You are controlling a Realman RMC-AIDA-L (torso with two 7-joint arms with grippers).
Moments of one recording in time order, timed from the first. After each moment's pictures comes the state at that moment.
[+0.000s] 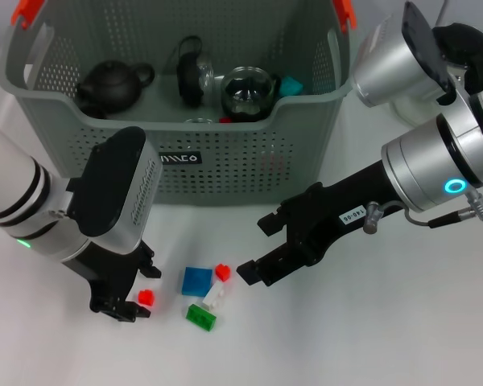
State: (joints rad) left arm -0.55 -2.17 1.24 1.18 2.69 1.57 -1.43; right arm 0.68 2.10 -1.40 -1.20 -2.10 -1.56 2.30
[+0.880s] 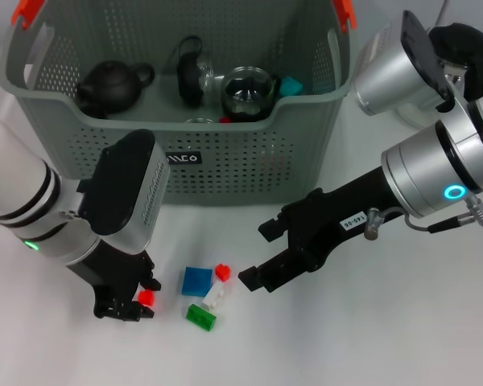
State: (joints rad) left arm -0.57 -2.17 1.27 1.14 2.70 1.57 -1.49; right arm 0.68 2.10 -1.40 -1.17 -2.10 -1.56 2.27
